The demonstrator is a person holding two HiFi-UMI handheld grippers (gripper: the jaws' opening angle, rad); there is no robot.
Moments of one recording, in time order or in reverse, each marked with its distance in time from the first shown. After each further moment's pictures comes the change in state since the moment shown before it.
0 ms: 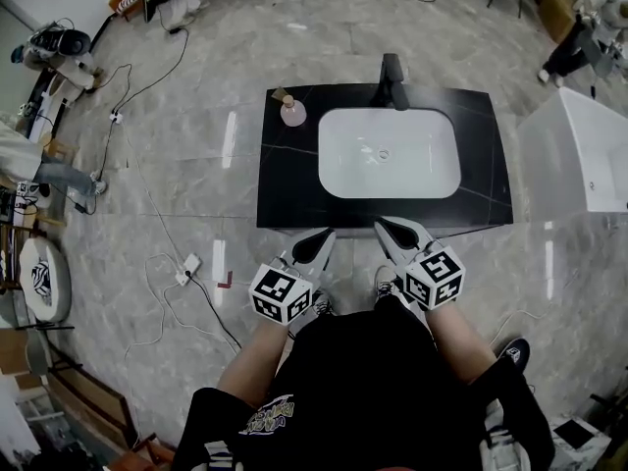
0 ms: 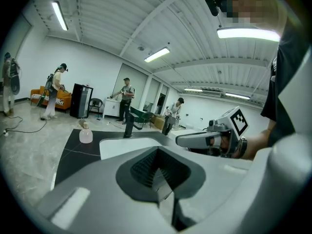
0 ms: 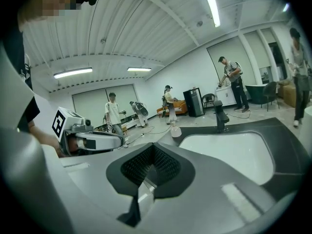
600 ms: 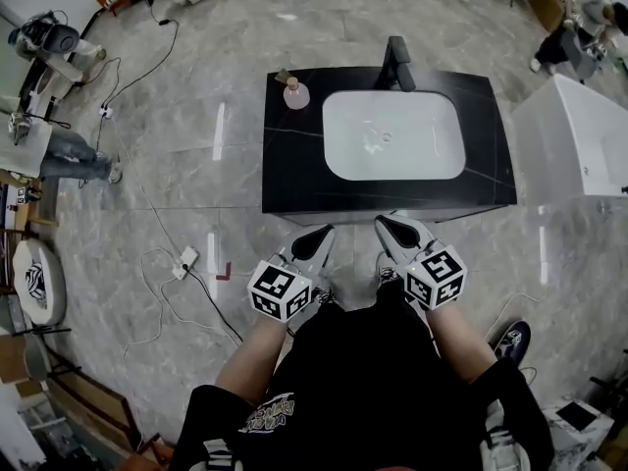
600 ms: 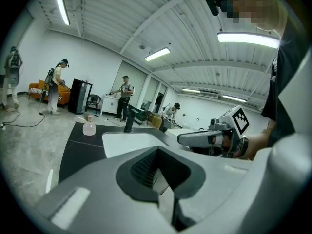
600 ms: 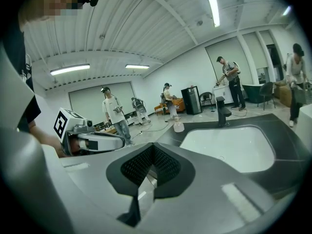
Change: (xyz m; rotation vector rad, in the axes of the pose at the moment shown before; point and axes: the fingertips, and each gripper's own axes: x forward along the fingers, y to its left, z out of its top) left arm -0.041 0.010 -0.028 -0.026 0.013 -0.045; right arm 0.005 0.046 -0.023 0.007 0.022 -0.045
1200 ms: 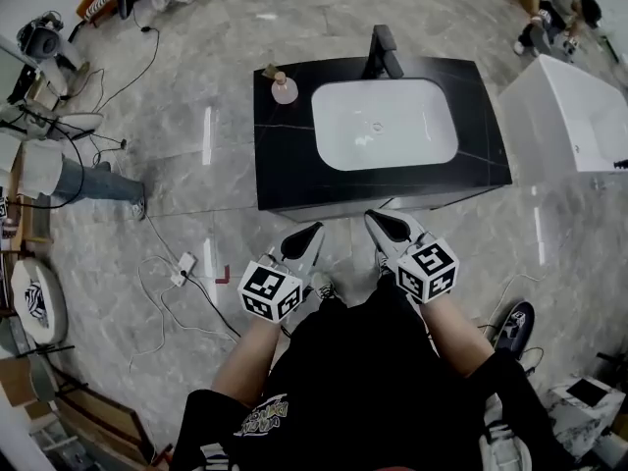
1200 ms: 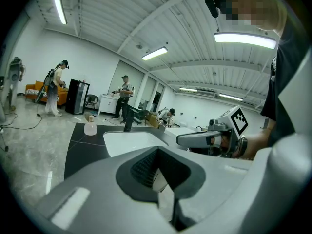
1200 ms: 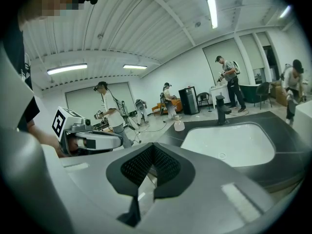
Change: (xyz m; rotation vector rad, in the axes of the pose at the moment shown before) left arm -0.023 0.008 -0.005 0.021 0.011 -0.029; right arm 0.009 0.021 -0.008 0.015 -0.009 -0.035
